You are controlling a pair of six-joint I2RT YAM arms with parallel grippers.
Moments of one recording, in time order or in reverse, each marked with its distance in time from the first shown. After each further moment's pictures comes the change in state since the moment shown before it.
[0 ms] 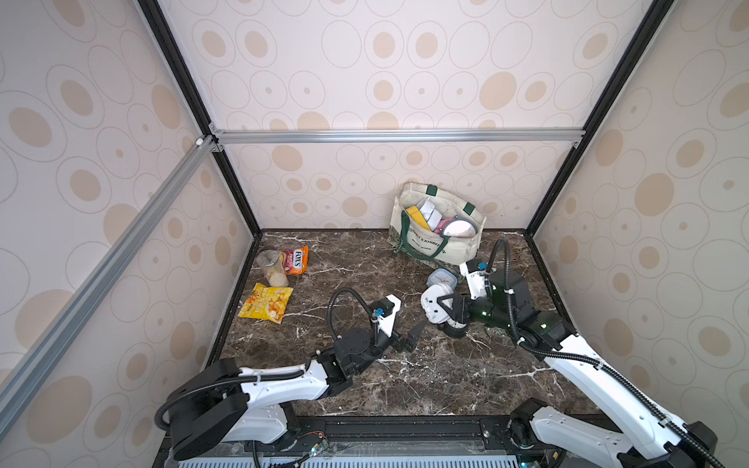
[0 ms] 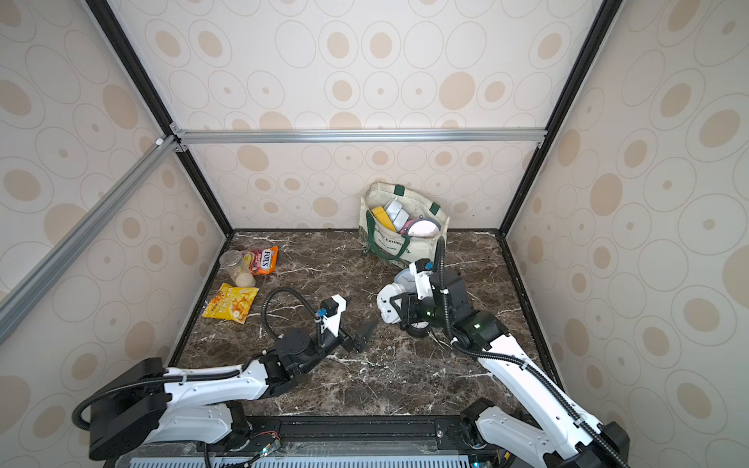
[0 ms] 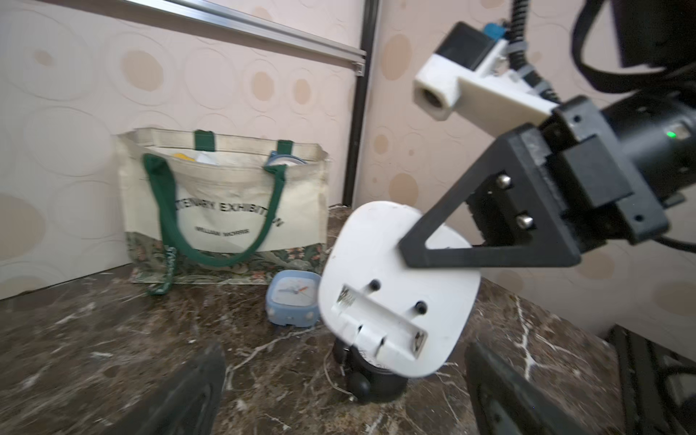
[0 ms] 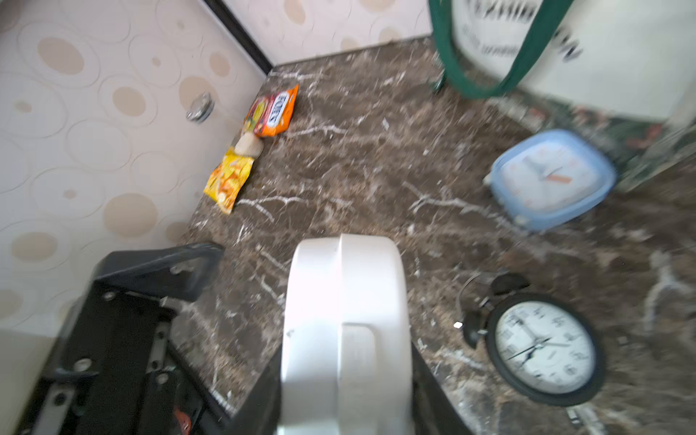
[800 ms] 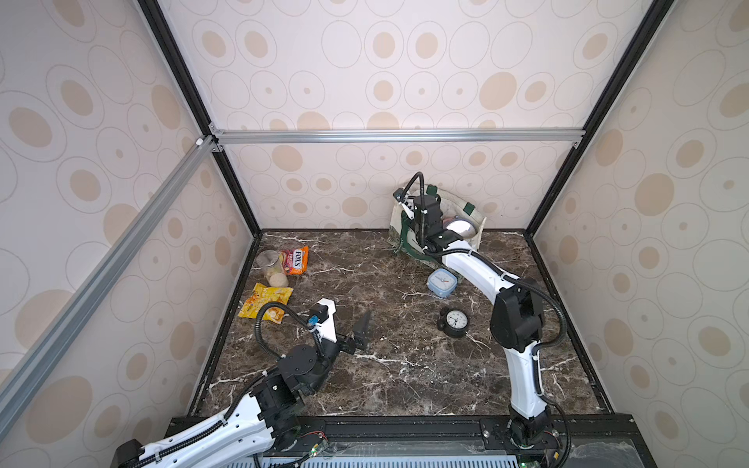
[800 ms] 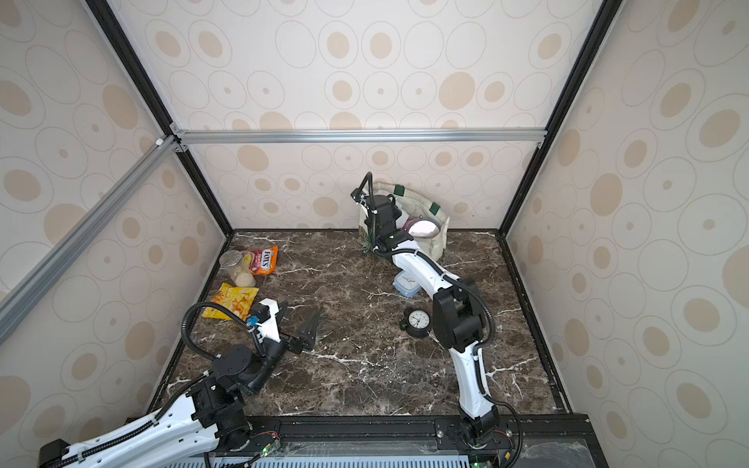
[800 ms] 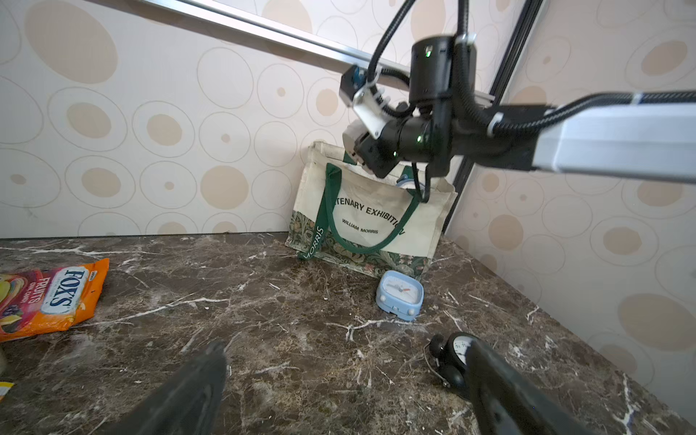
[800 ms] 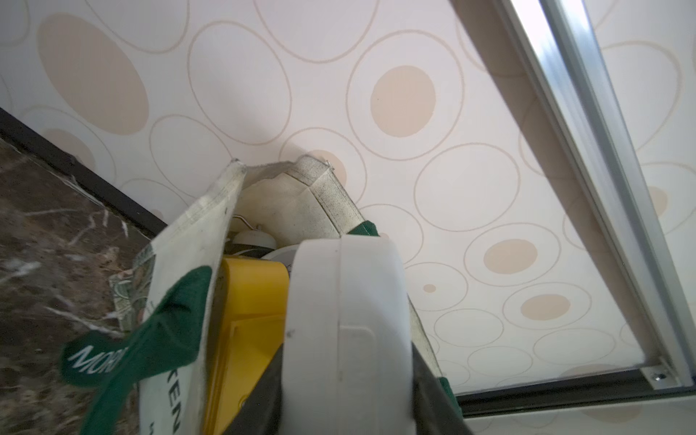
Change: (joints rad) left arm 0.068 -0.660 -0.161 -0.512 -0.237 -0.086; right arm 0.003 1.177 0.996 0.496 0.727 -1.140
